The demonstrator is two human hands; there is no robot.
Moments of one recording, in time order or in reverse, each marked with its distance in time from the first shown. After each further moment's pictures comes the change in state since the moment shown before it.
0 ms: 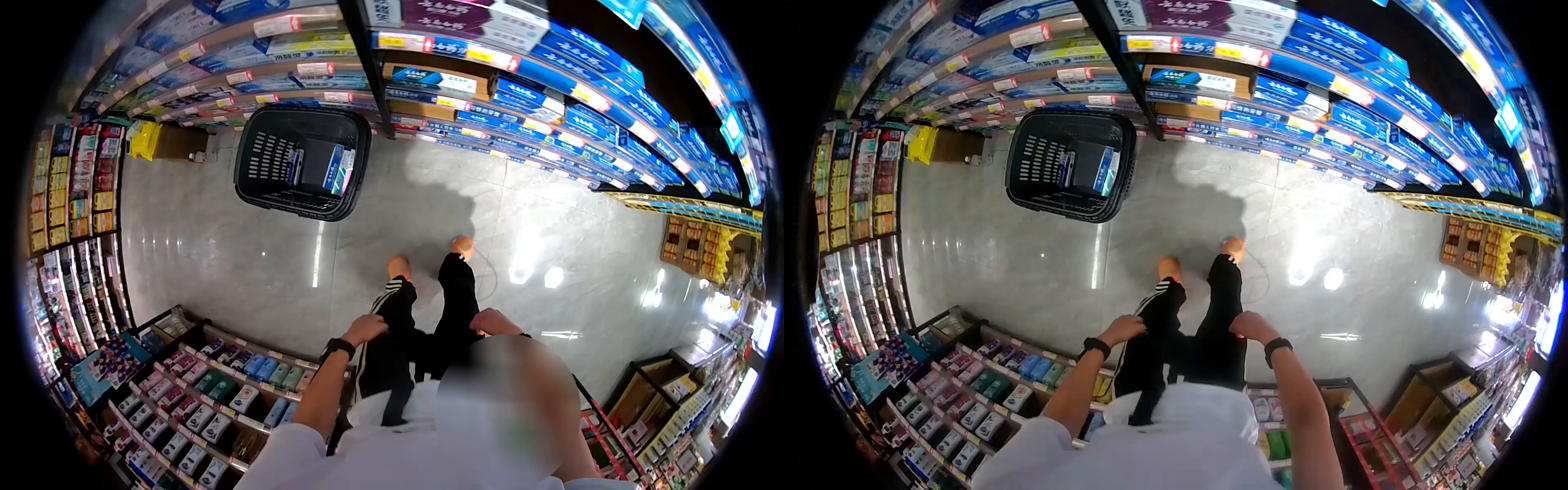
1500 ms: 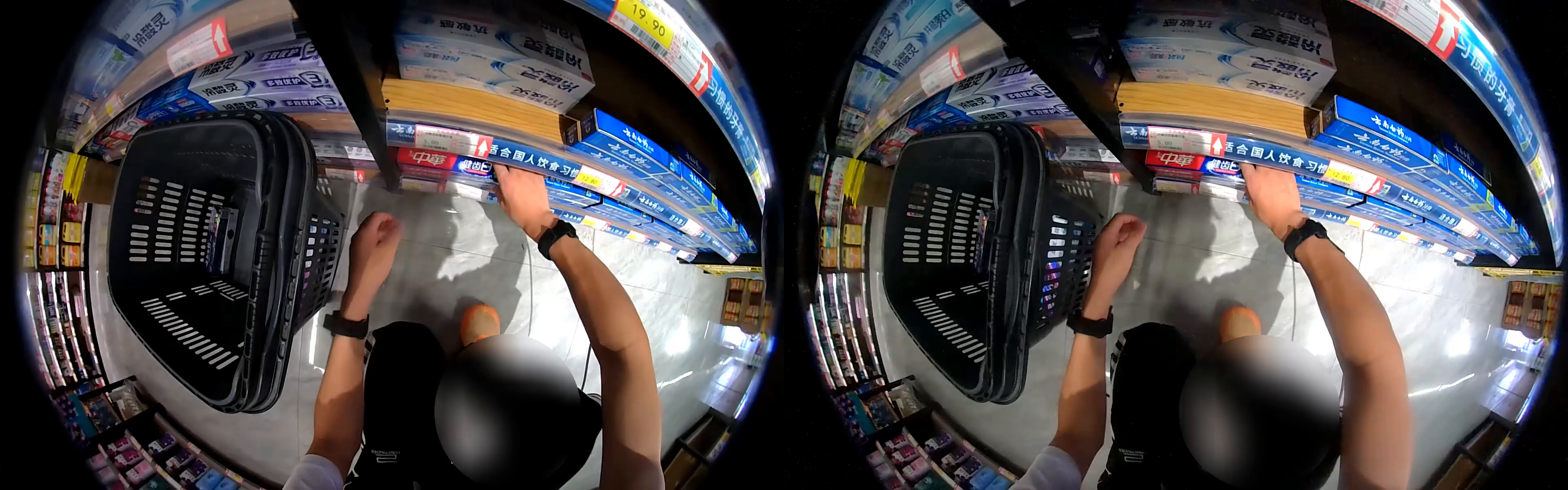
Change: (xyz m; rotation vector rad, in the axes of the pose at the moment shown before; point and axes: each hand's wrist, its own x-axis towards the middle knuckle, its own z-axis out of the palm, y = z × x) left_hand 0.545 -0.213 -0.197 -0.611 1.025 0.233; right_hand 0.580 0.019 -0.336 -1.015 1.174 -0.371
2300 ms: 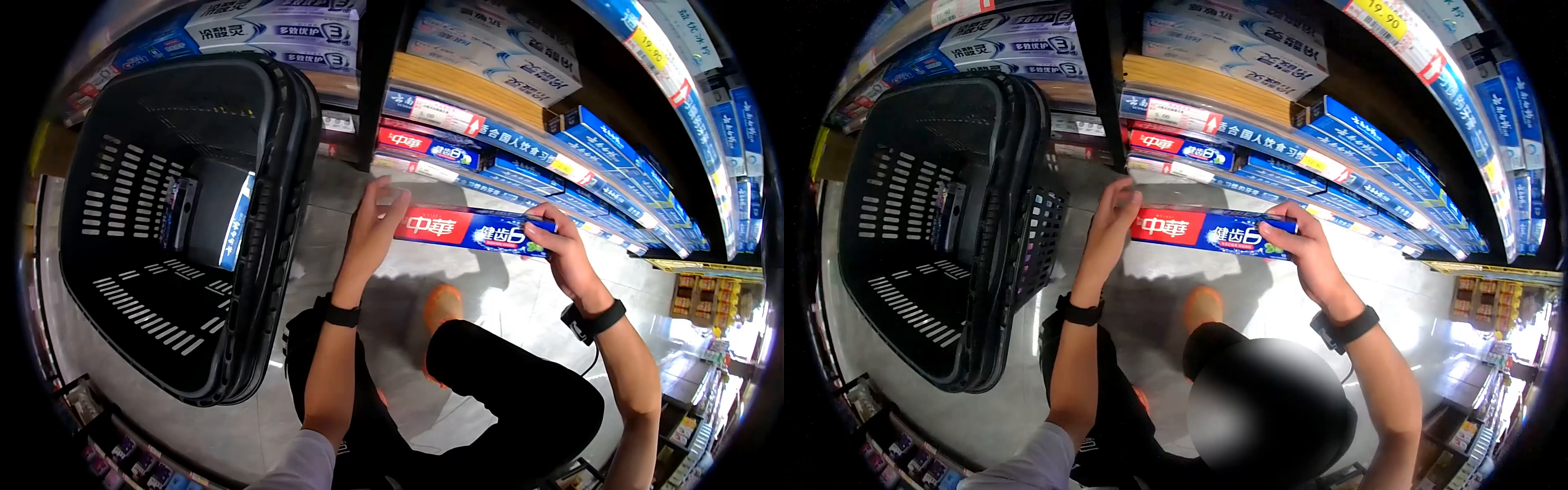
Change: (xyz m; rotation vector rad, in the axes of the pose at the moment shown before) left_hand -0.024 0.047 0.009 -0.502 -0.144 -0.098; right_hand -0.097 -0.041 -0.149 1.348 -0.236 0.723
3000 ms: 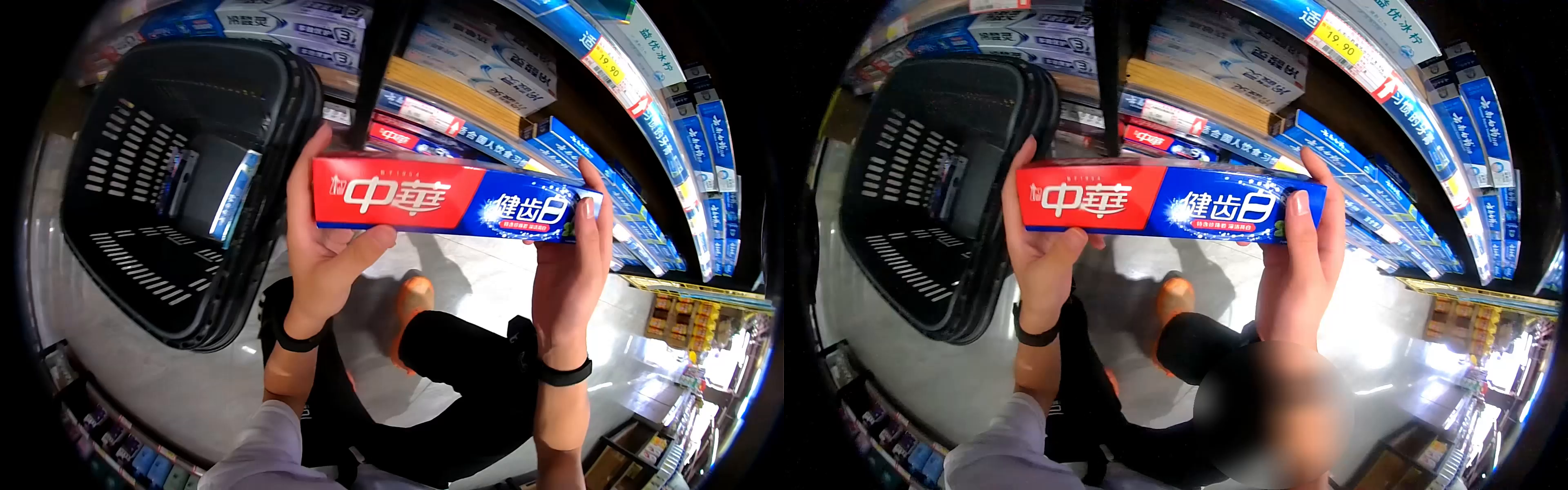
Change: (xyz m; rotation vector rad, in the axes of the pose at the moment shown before) left_hand -0.088 0.128 0.017 -0.359 -0.031 0.469; right_hand -0.074 -0.100 0.051 0.417 0.301 -0.483
